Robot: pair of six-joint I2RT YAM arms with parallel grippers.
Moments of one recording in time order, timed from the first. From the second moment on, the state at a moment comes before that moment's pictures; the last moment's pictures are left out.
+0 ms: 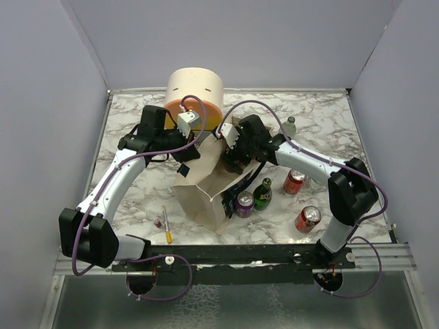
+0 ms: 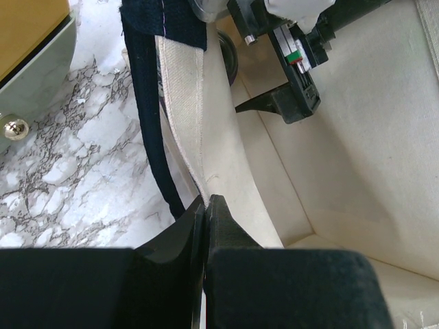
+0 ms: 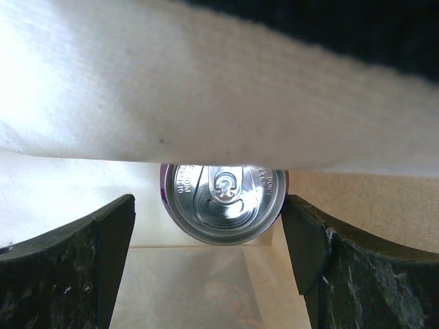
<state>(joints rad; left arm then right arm) -0.28 1.33 1.17 -0.62 0.71 0.25 0.66 1.74 1.27 -0.34 -0.22 -0.42</state>
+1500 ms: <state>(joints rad) -0.27 1.33 1.19 -0.60 0.67 0.12 0.65 1.45 1.60 -0.58 -0.19 -0.33</state>
